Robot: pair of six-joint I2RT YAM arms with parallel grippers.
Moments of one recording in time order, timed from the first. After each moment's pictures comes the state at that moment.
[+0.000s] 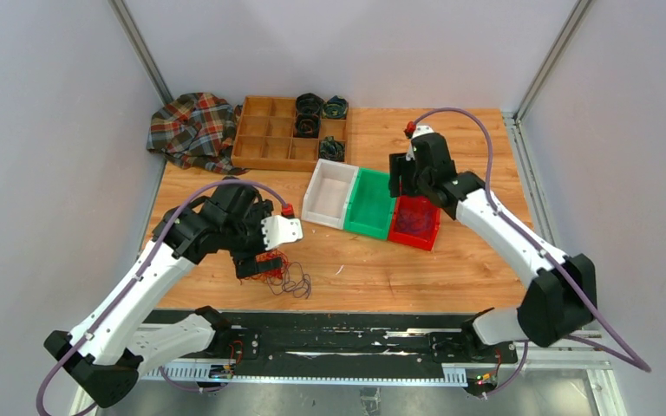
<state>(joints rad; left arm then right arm) -0.60 0.97 1.16 -1.20 0.15 0.76 0.43 1.43 1.17 -0.48 0.12 0.20</state>
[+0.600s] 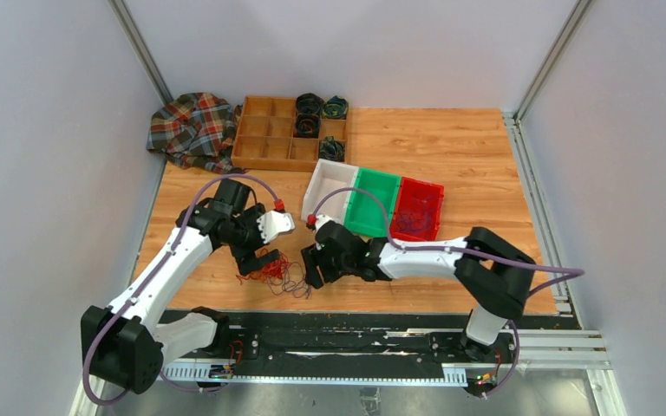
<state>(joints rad) -0.31 1.09 0.88 -0.96 0.26 0.85 1.08 1.66 0.92 -0.06 -0.03 0.48</state>
